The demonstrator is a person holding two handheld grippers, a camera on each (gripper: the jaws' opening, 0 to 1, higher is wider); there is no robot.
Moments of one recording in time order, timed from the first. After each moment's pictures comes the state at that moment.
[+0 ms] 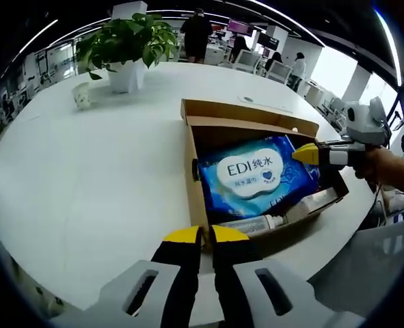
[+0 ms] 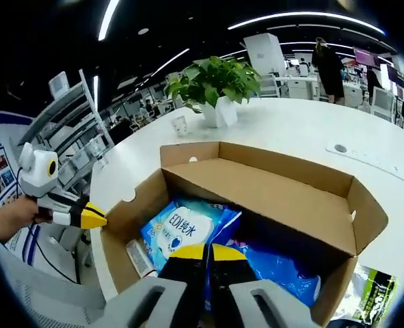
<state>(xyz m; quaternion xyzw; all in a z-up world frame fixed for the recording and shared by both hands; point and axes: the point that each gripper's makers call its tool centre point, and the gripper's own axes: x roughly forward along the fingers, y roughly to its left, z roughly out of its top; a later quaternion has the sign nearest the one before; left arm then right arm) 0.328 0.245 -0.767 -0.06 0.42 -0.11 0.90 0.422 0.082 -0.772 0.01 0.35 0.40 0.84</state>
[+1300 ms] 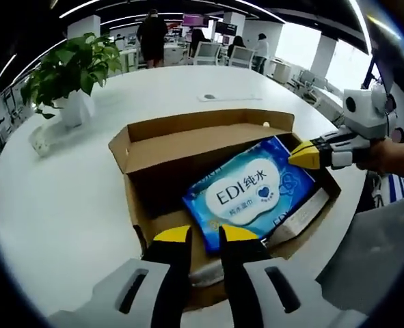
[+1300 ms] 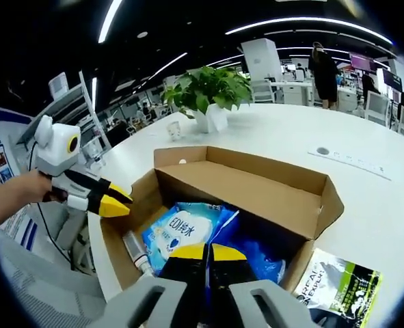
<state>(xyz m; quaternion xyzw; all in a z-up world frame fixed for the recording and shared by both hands) 0.384 0.179 -0.767 0.03 0.43 -0.22 0.88 0.417 0.040 -0.763 0.01 0.34 0.39 0.85</state>
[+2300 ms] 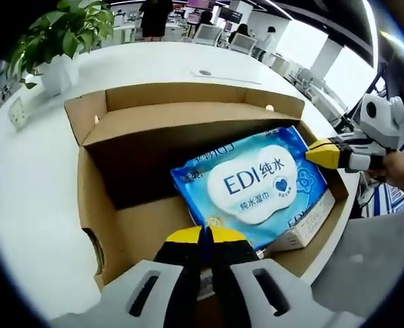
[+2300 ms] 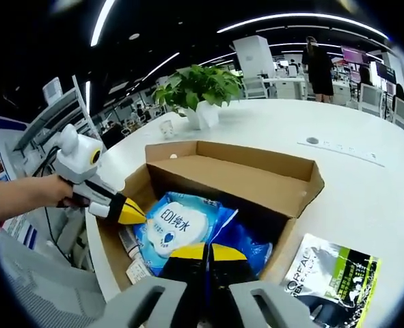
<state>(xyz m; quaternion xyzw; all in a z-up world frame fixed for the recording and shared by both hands) 0.387 0.160 -0.805 -0.03 0.48 -0.23 0.85 0.414 0.020 -0.774 0.02 0.35 0.37 0.86</state>
